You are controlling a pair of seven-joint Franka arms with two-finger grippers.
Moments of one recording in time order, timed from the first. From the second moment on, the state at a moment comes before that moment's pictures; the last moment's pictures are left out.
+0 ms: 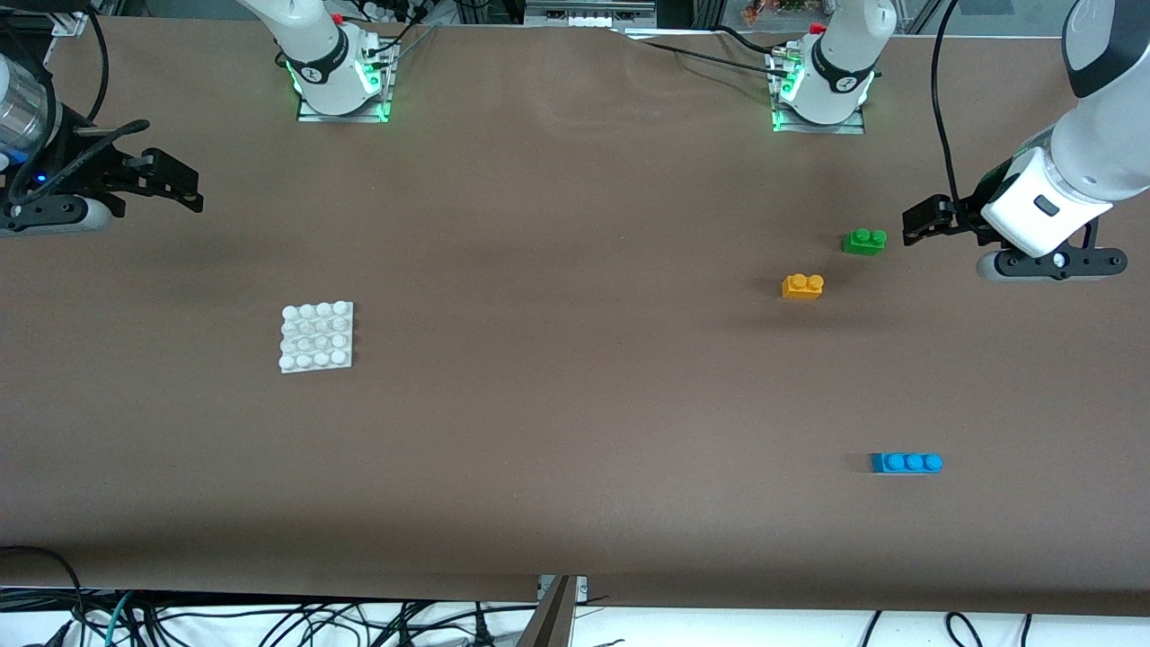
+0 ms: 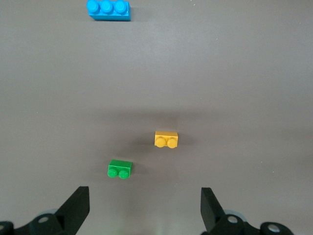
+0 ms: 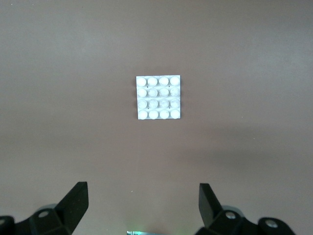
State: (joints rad) left arm 0.00 0.07 -0.10 -1.62 -0.01 1.54 -0.14; right arm 0.16 0.00 -0.09 -1.62 0.01 1.54 -0.01
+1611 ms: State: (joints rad) left arm 0.00 0.07 -0.10 -1.62 -0.01 1.54 -0.14; right arm 0.16 0.00 -0.09 -1.62 0.01 1.54 -0.01
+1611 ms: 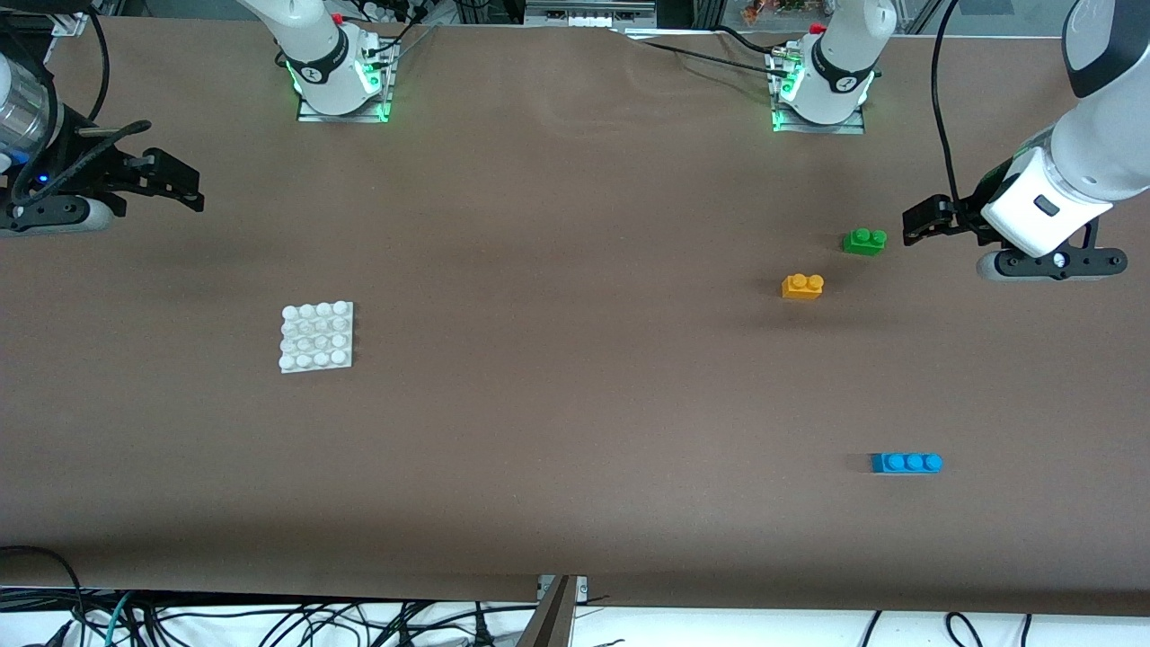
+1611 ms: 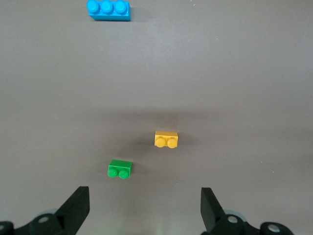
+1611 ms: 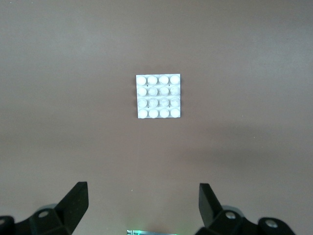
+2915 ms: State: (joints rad) left arm 0.00 0.07 -0.10 -1.61 -0.01 1.54 -0.14; right arm 0.15 0.11 -0.12 -2.06 0.01 2.12 -0.01
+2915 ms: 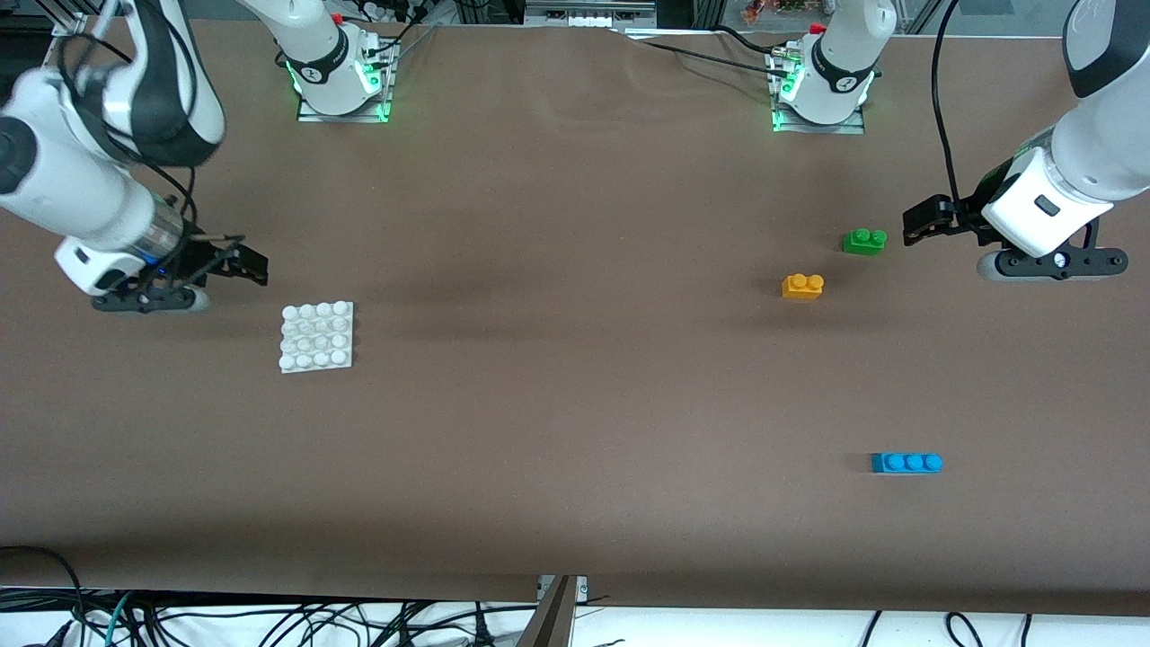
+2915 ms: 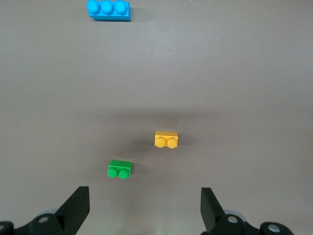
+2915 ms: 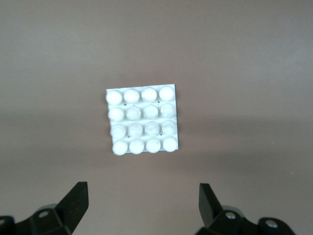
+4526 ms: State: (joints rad) left arm 0.00 0.07 -0.10 -1.61 -0.02 1.54 -0.14; right arm 0.13 0.44 -0.13 -2.15 0.09 2.63 -0.01
